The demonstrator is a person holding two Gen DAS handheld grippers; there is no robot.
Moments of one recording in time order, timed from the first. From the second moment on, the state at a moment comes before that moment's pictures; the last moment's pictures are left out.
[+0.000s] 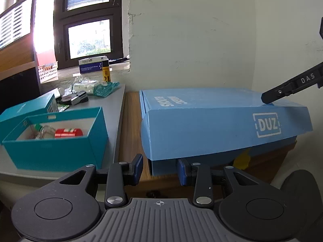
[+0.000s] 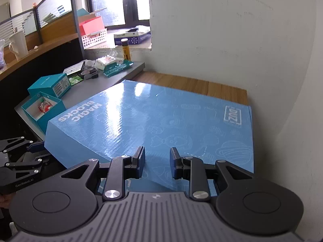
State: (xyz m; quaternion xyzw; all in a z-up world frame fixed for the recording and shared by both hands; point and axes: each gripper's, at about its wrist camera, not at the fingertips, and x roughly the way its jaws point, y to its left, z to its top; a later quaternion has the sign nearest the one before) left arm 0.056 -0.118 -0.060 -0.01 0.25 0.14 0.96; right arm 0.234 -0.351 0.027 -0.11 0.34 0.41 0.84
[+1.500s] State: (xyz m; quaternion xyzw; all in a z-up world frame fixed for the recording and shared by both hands) left arm 0.037 -0.125 -0.049 -0.05 0.28 0.10 0.95; right arm 0.217 -0.321 0.012 -0.16 0.37 0.44 0.80
